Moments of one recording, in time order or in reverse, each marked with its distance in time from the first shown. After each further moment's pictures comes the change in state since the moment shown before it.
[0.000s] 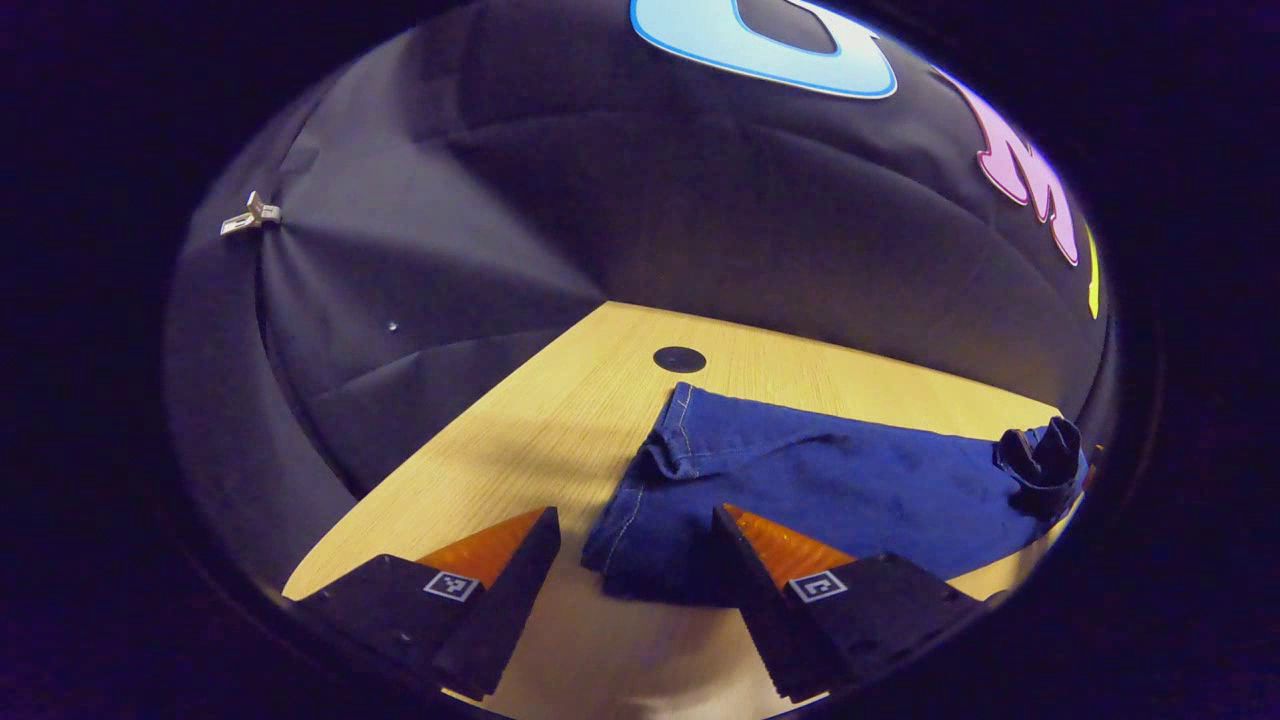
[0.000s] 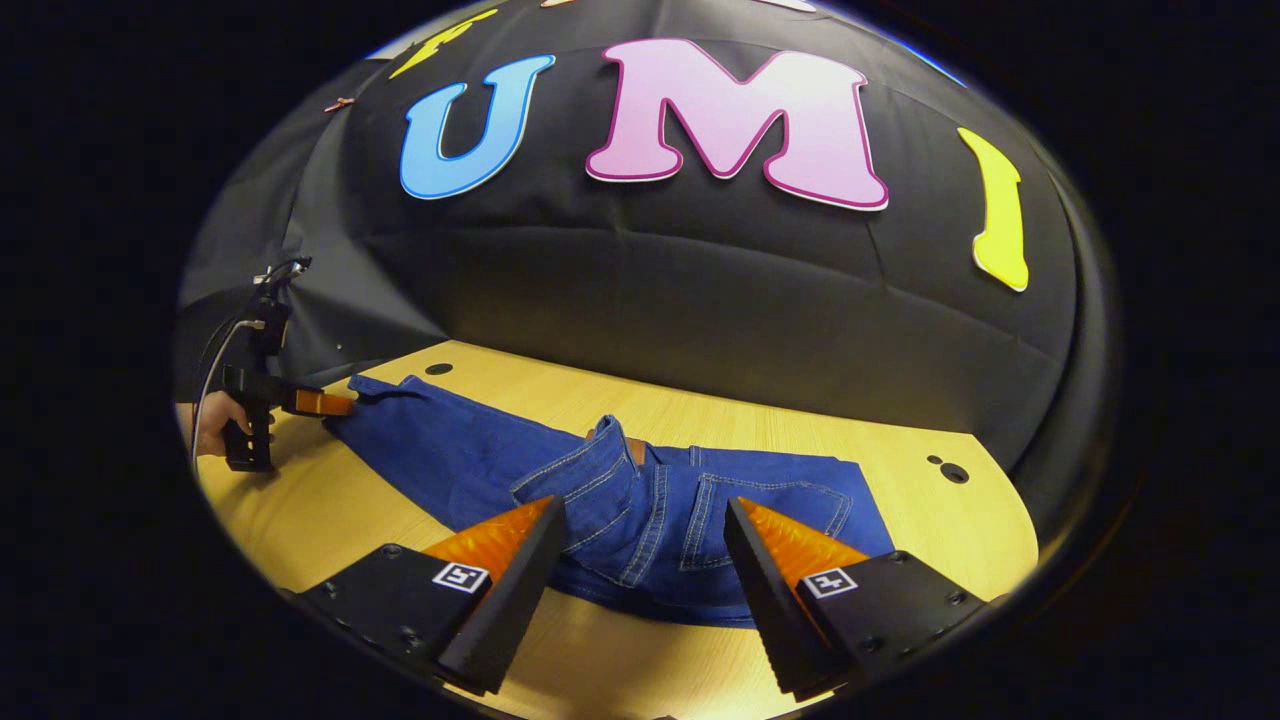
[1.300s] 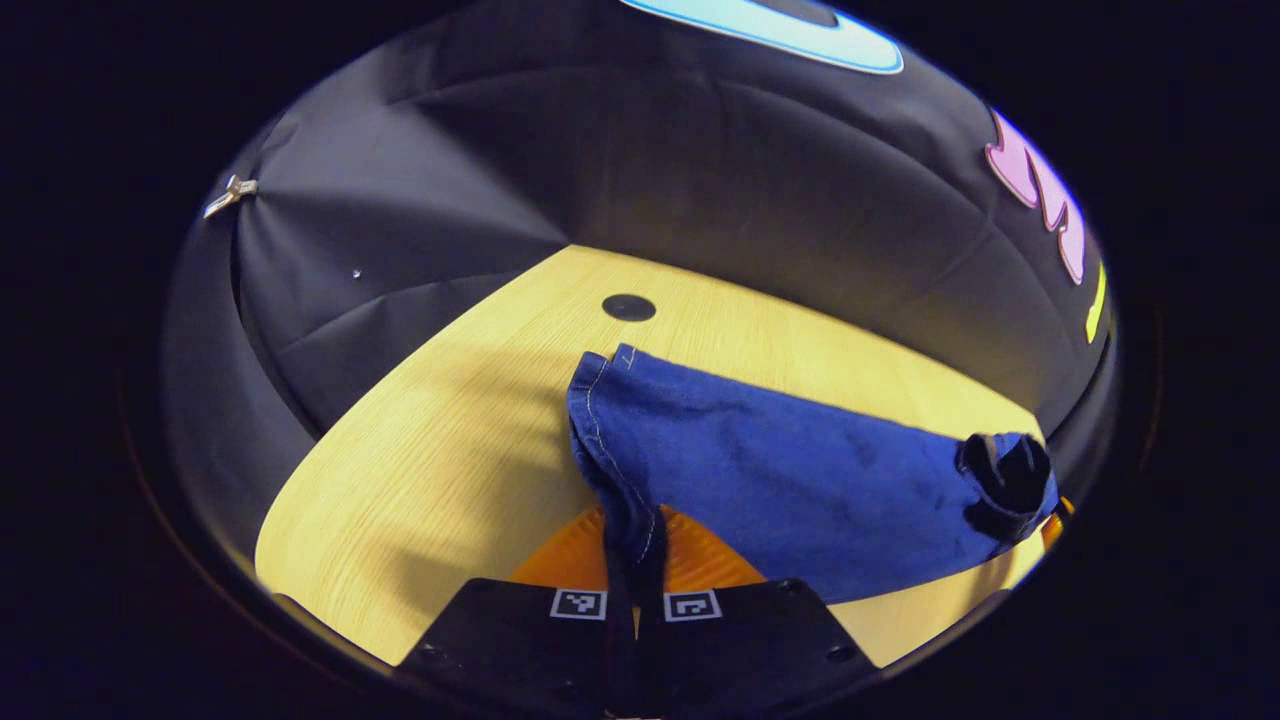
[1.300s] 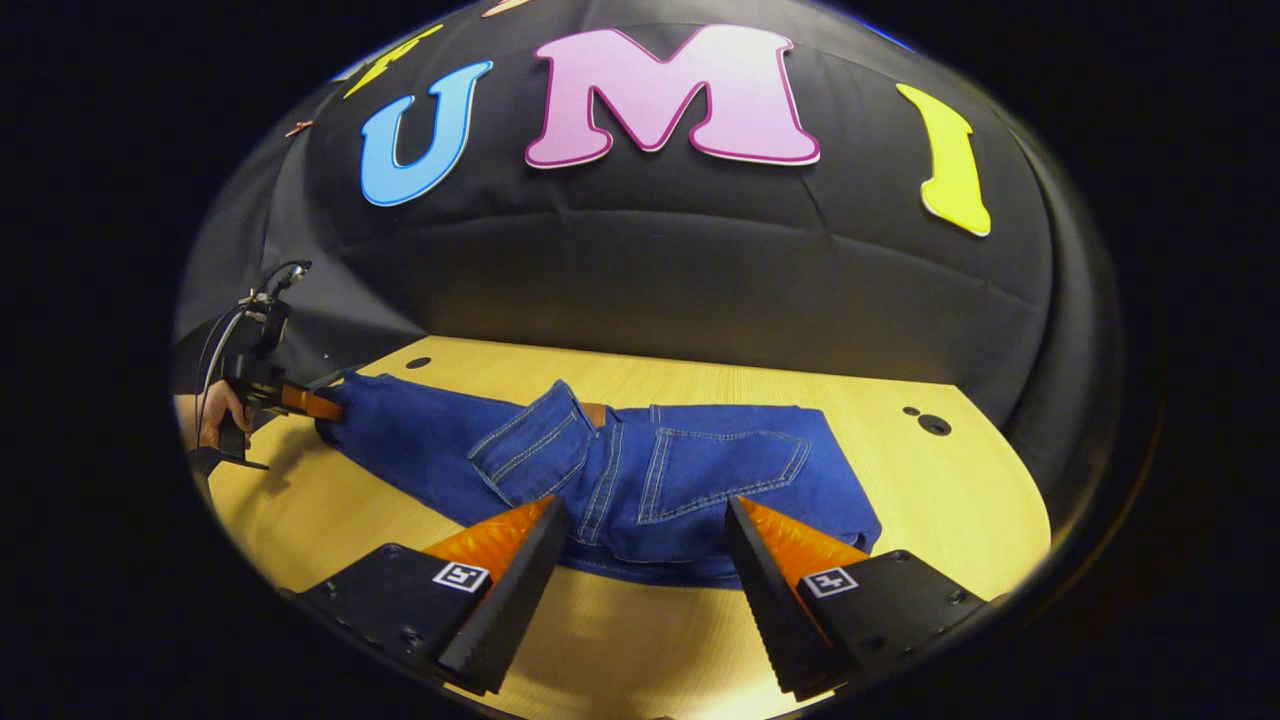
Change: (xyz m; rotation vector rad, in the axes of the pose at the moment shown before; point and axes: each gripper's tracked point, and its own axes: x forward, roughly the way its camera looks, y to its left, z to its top) left arm -0.006 -0.050 0.007 -0.121 0.107 -0.053; right arm -0.021 -0.048 -0.022 0.085 0.054 -0.033
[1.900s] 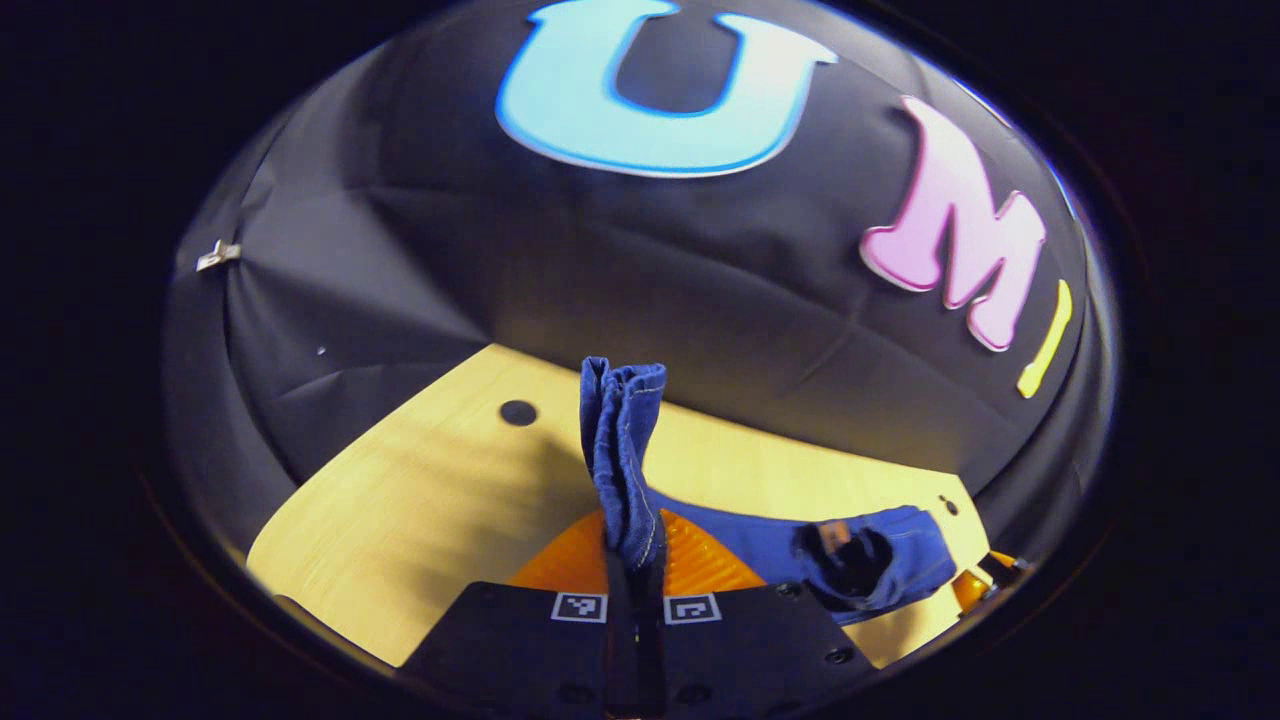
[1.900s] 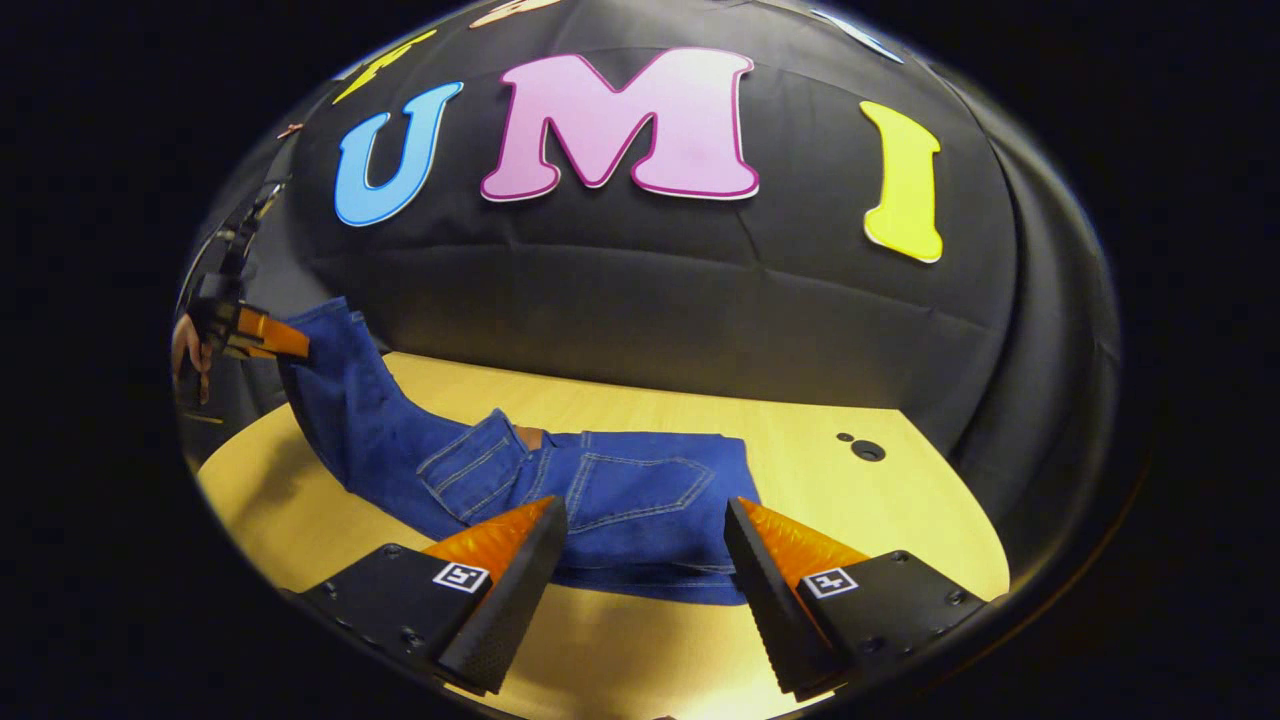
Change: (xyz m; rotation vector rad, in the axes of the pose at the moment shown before) left arm -0.089 -0.157 0.076 0.027 -0.153 -0.177; right arm -0.030 -0.063 0.024 -0.021 -0.045 -0.115
